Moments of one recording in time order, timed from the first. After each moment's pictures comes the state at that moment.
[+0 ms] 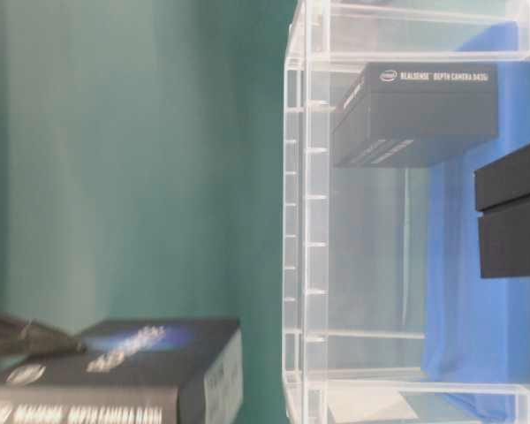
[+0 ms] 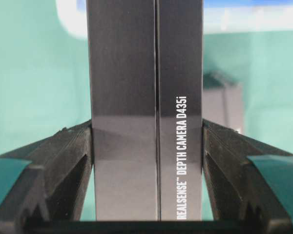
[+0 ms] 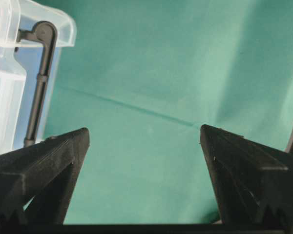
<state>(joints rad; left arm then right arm) -0.17 0.02 -0.30 0.27 1.75 -1.66 -0.54 -0.55 0.56 -0.21 1.18 0.99</state>
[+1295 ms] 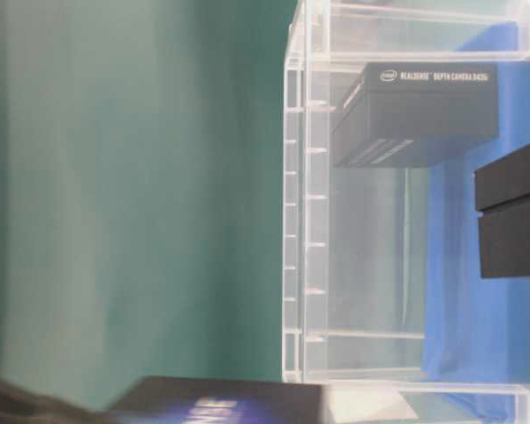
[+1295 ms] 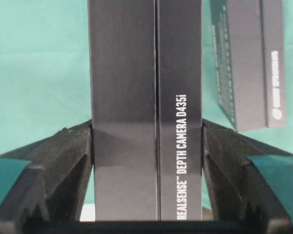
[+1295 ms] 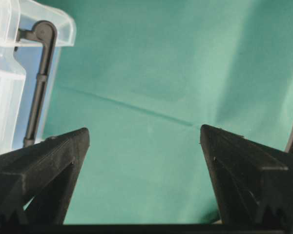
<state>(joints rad) -0.40 0.08 -0.21 0.27 1.71 -1.91 -0.54 -0.55 0.56 -0.21 1.18 0.99</state>
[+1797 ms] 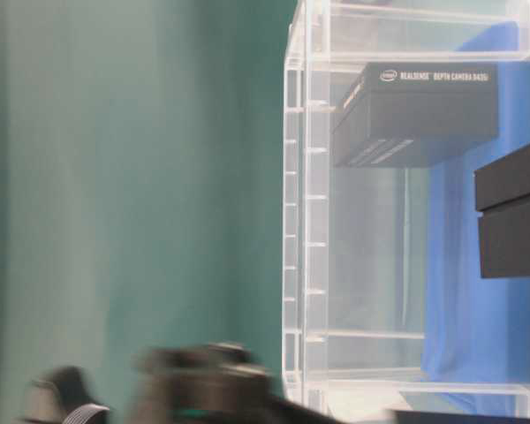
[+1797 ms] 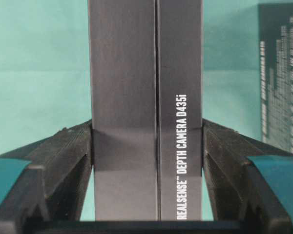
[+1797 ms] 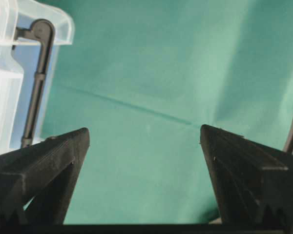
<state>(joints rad) -0.40 0.08 0.21 0.26 1.31 -2.06 -0.54 -0.55 0.56 -0.21 1.19 0.99</state>
